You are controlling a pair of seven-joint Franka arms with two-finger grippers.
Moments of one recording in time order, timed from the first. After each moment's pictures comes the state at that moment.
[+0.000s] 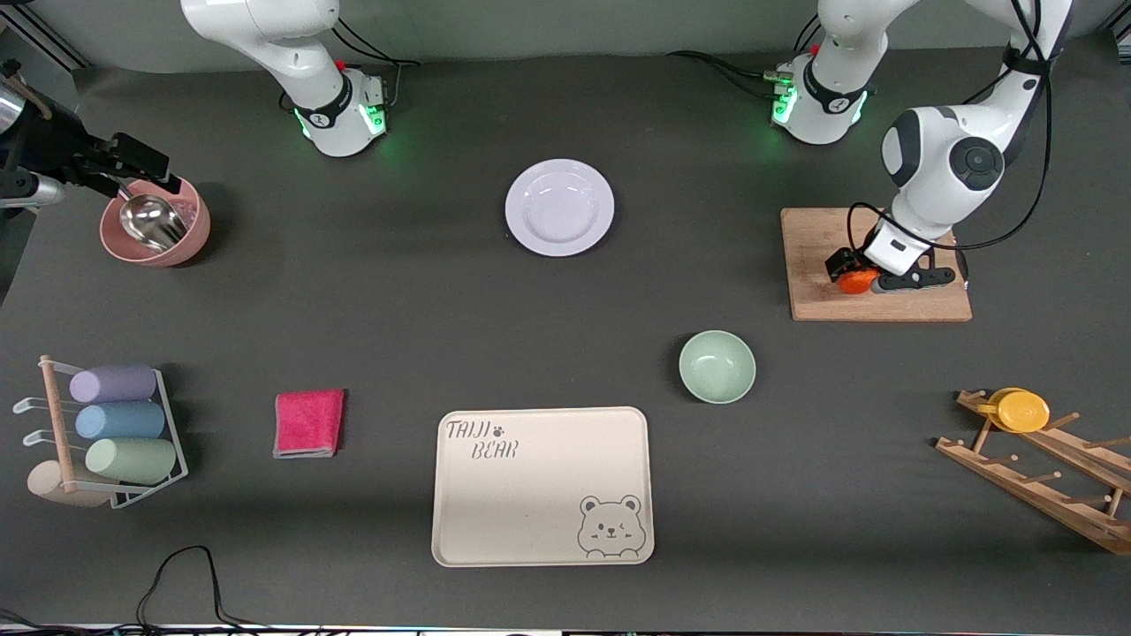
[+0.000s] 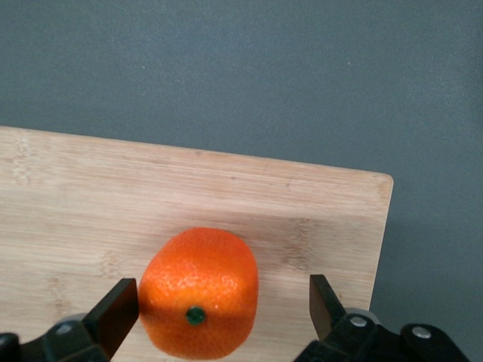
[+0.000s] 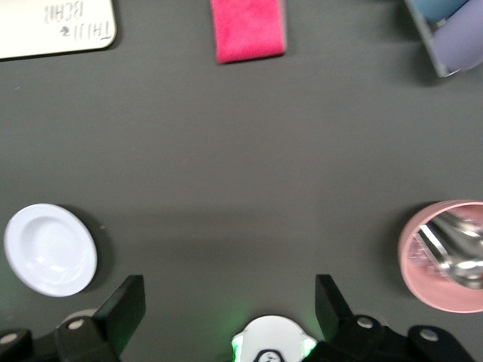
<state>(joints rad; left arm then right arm) 0.63 0.01 -0.63 -2.72 -0.06 2.74 -0.08 0.06 -0.32 -0.16 -1.99 0.10 1.55 -0.03</state>
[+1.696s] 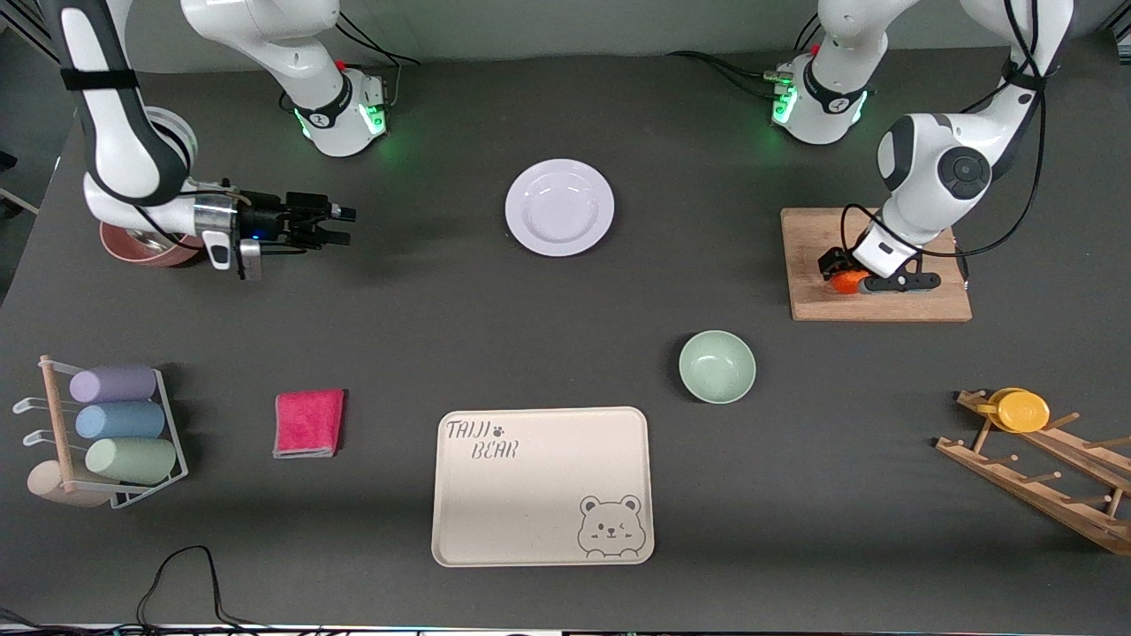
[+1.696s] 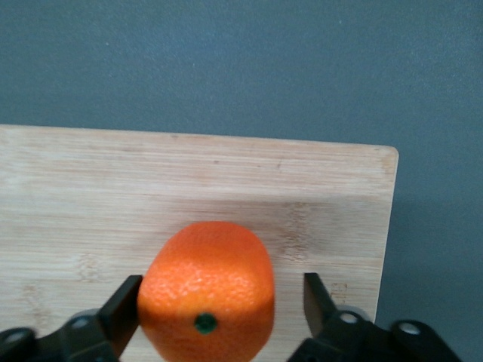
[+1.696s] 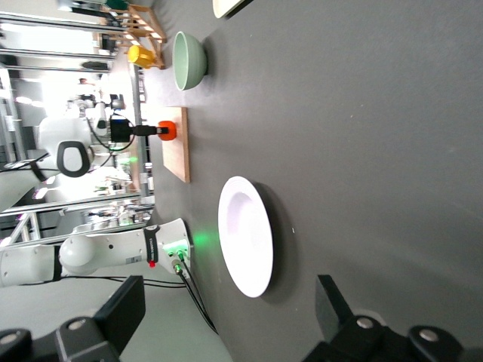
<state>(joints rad) 0.63 0.06 -0.63 -2.72 0.03 2.74 -0.08 0.06 -0.07 -0.25 -2.65 1.10 1.85 -0.96</state>
